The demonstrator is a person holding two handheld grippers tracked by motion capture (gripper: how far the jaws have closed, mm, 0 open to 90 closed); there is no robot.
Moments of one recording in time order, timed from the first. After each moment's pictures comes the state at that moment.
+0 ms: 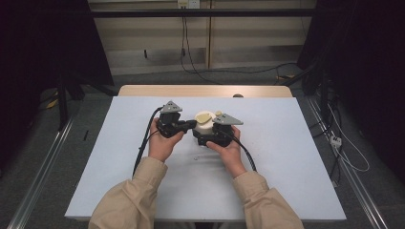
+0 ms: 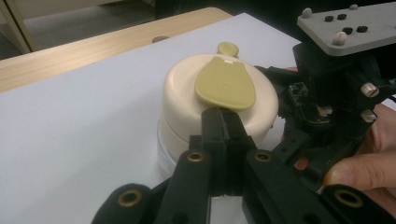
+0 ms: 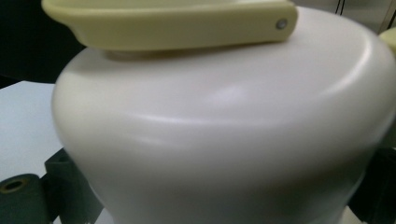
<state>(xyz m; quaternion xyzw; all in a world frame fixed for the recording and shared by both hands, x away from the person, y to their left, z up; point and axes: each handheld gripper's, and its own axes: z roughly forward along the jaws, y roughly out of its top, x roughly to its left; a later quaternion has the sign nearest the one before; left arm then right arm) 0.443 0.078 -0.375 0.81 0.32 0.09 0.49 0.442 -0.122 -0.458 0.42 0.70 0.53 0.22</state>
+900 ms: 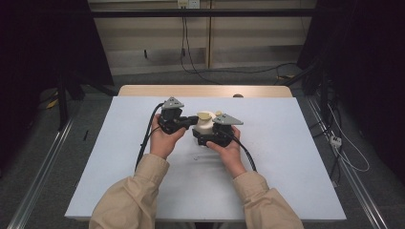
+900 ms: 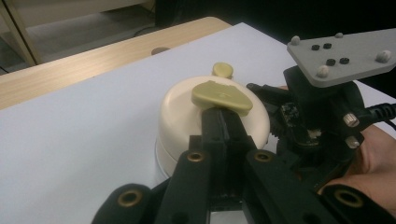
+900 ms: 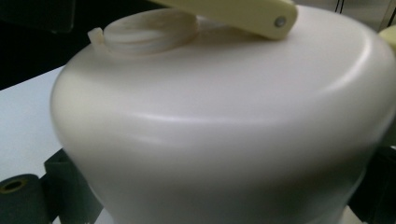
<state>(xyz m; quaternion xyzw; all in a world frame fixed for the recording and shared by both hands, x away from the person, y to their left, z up) 0.446 0.072 -0.363 0.80 0.32 0.10 0.50 0.442 -0.122 -0.458 0.42 0.70 0.53 0.22</state>
